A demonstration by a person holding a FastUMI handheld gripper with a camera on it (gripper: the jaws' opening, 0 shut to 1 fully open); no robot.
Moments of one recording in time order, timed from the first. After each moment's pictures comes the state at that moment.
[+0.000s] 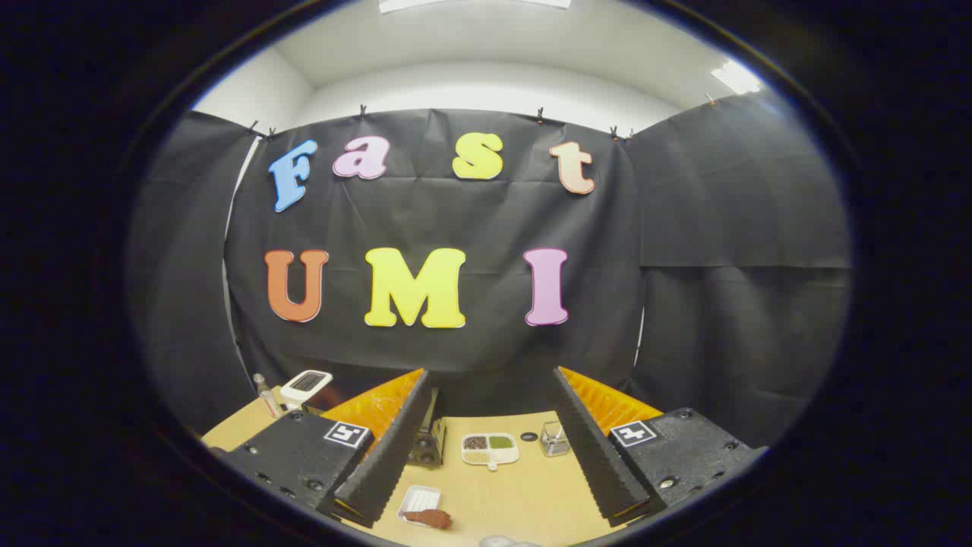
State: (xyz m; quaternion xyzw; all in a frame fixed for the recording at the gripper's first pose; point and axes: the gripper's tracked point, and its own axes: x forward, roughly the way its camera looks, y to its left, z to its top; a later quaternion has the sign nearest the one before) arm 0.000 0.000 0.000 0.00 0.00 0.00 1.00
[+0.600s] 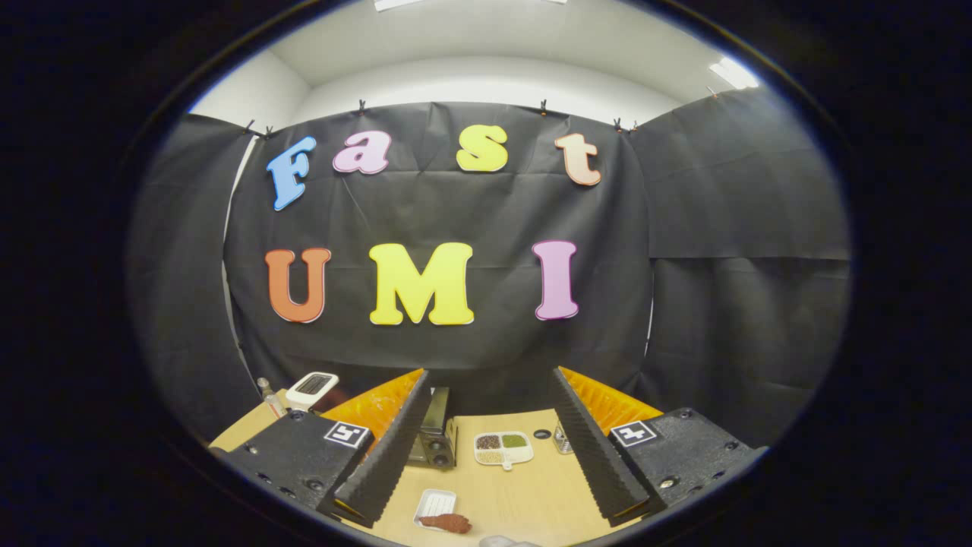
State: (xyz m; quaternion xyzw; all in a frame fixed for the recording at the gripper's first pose) arm 0.021 0.024 -0.008 0.01 0.01 0.00 1.00
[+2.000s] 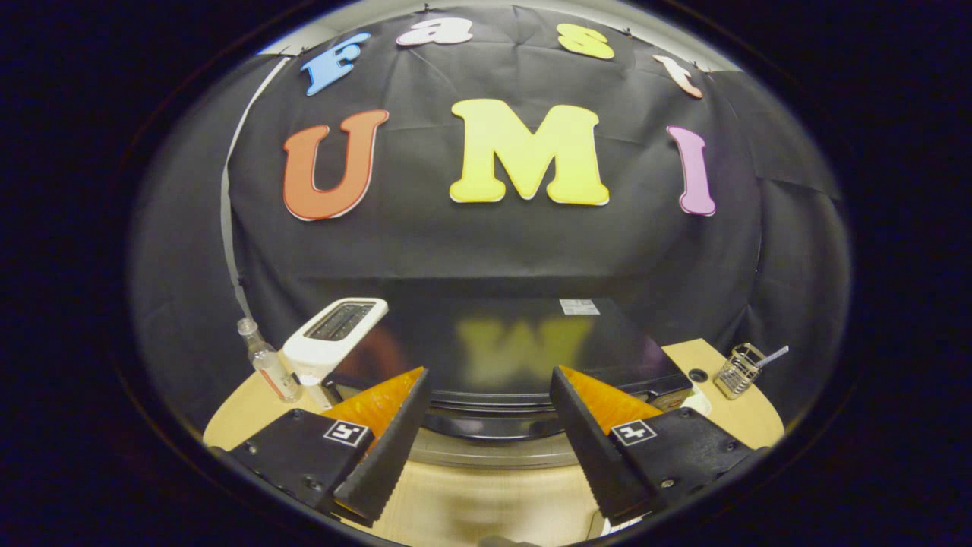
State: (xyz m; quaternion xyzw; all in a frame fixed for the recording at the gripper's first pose) arm 0.255 0.300 -0.265 0.00 0.16 0.05 0.99
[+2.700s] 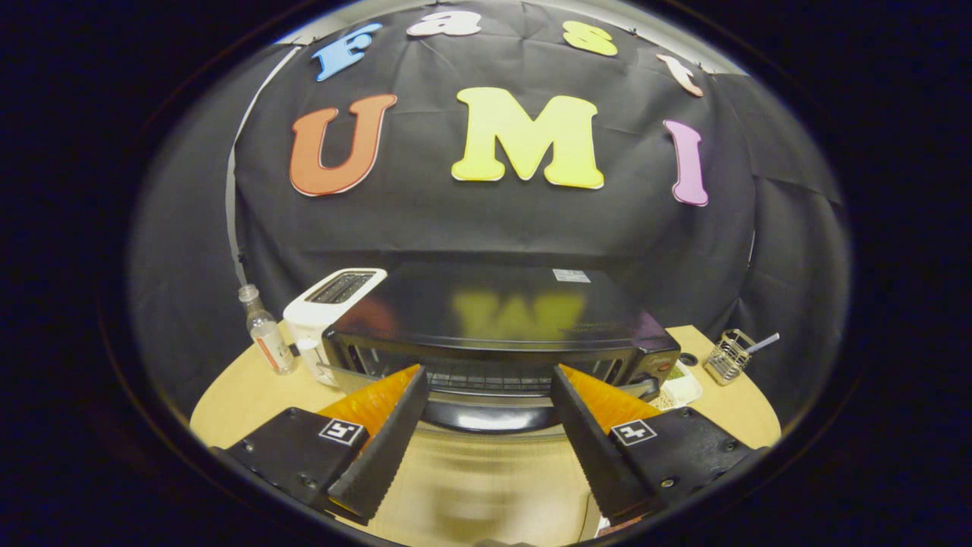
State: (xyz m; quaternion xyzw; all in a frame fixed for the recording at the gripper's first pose) arm 0.201 0.294 -0.287 -0.03 0.17 0.05 0.98
